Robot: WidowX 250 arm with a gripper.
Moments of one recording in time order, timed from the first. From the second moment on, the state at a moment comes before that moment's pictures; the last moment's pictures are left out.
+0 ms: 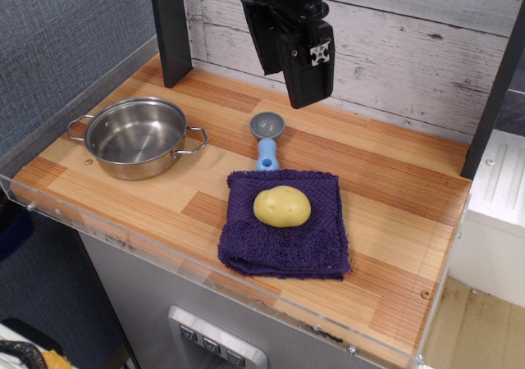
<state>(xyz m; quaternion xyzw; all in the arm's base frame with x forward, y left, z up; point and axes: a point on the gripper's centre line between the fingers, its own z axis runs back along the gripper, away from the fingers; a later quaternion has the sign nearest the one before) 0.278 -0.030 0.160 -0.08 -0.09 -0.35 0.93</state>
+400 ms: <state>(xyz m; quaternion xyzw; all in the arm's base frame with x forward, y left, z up) 0.275 -0.030 0.152 -0.08 -0.07 -0.35 0.93</state>
